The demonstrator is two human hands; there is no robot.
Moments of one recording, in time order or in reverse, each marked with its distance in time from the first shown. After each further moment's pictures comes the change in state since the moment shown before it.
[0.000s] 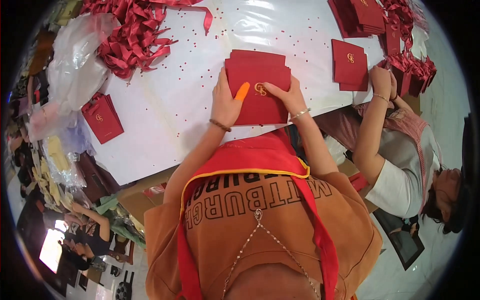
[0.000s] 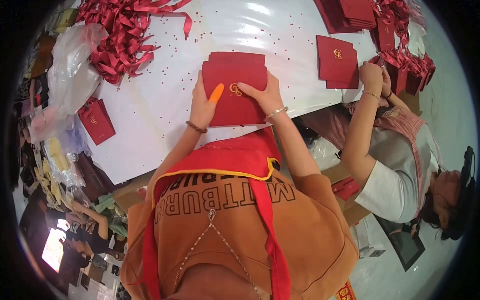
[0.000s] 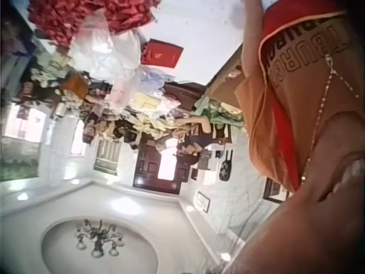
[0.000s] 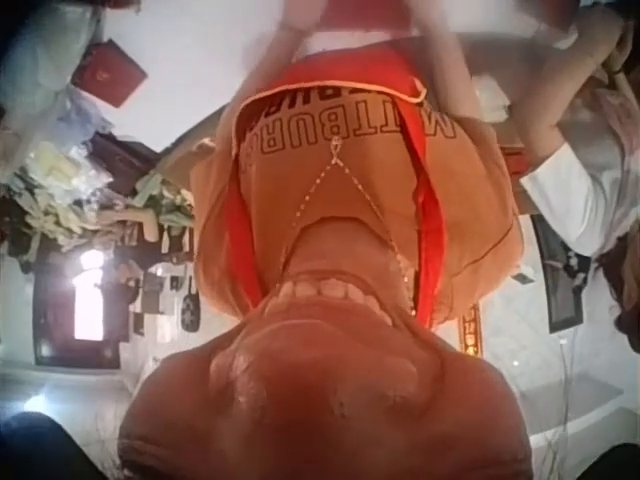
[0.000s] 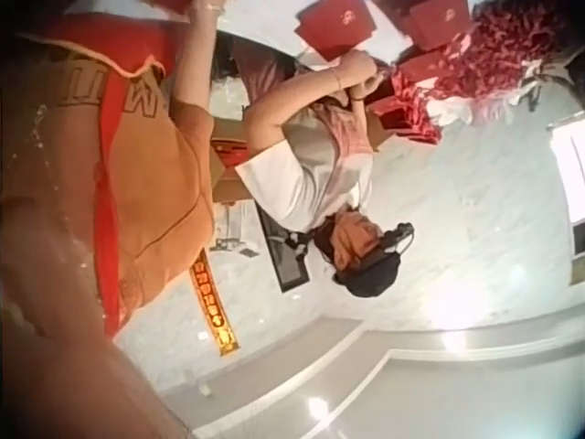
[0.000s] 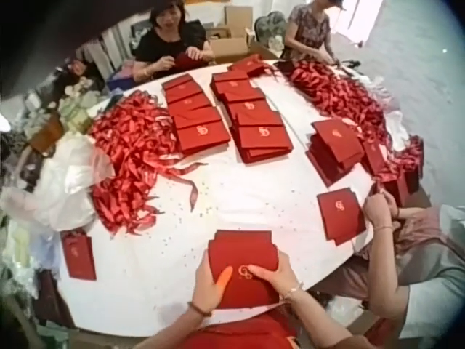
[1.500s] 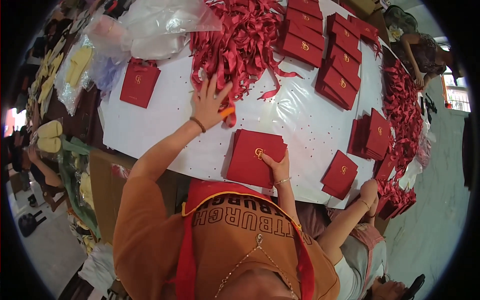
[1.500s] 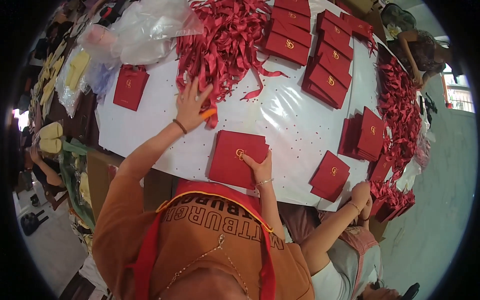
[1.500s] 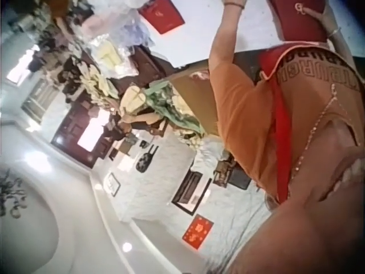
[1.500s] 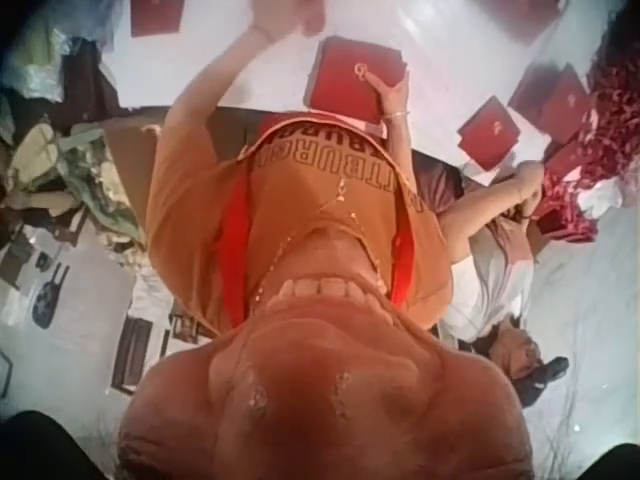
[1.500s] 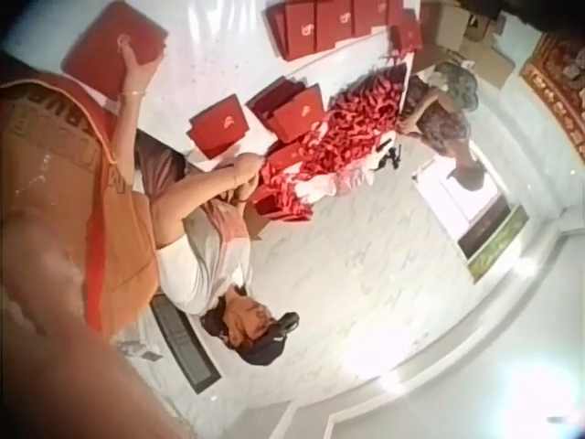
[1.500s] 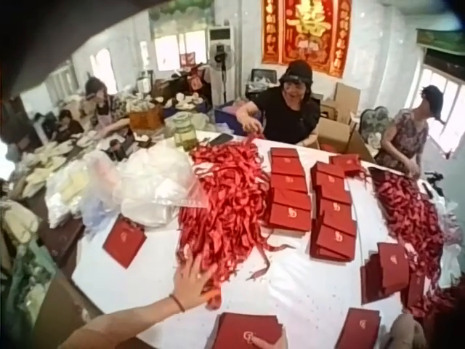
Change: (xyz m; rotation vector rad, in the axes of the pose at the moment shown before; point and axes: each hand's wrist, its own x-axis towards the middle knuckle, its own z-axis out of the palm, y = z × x) left_hand 0.041 -0.039 -0.099 0.805 0.580 0.103; right_hand 0.013 0.010 0.016 0.057 -0.099 0.028
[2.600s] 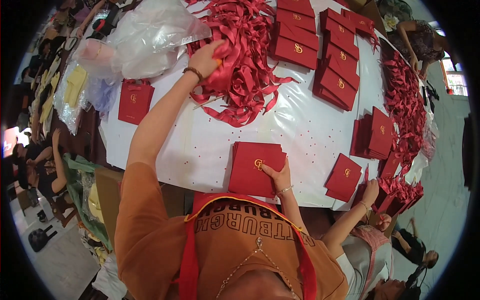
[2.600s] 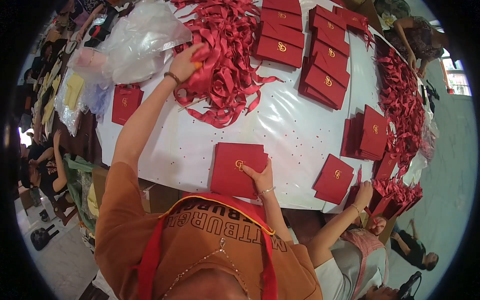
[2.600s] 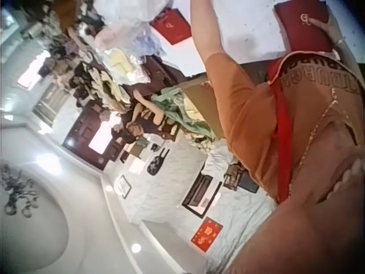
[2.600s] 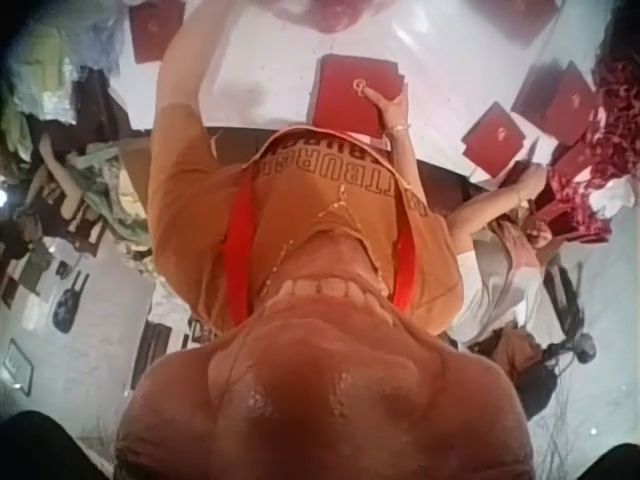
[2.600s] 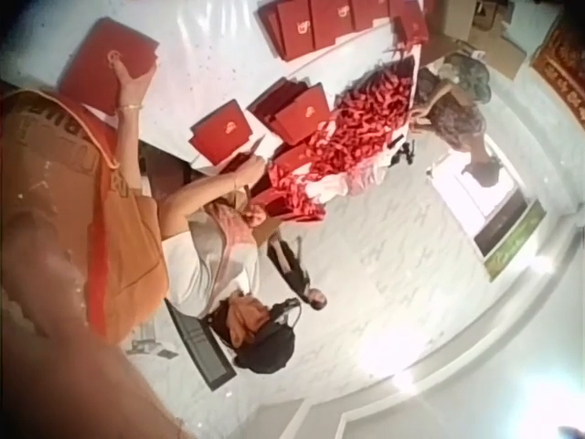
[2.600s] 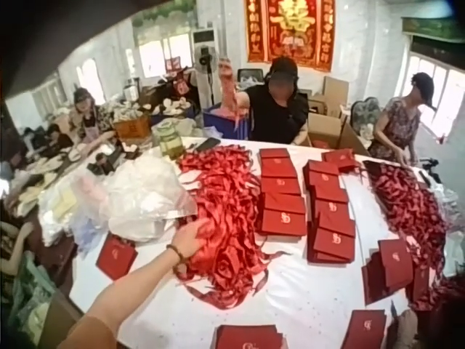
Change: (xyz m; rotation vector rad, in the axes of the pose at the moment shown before) left_hand 0.152 -0.058 0.005 -0.287 -0.276 -0.142; right_hand 0.002 0.001 0.001 0.066 -0.019 0.037
